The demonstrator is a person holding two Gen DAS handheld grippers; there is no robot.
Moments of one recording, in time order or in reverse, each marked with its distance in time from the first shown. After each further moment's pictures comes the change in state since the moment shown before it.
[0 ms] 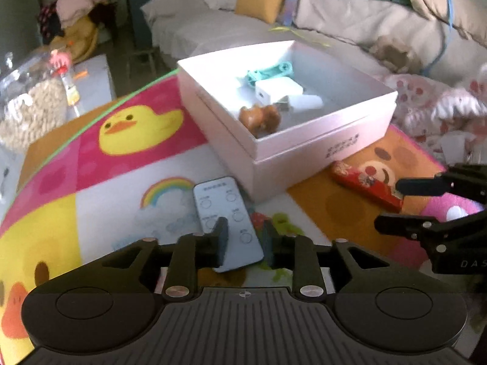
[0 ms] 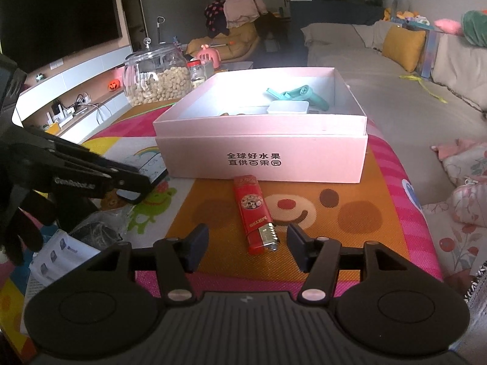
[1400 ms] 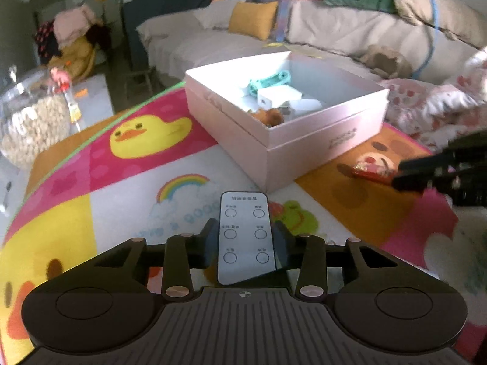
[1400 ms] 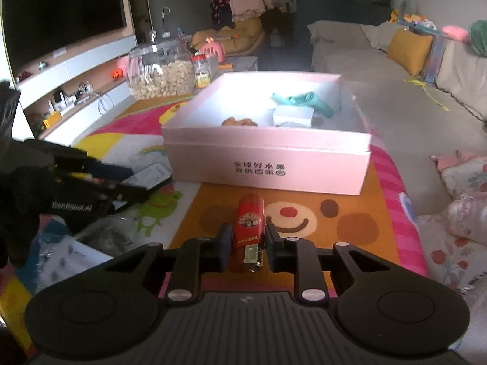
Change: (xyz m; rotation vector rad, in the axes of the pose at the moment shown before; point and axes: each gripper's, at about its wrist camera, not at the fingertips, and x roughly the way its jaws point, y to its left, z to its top) left arm -0.021 0.016 -0.028 0.042 -0.098 -0.013; right arm -0.016 0.003 0.015 -0.037 0.022 -0.002
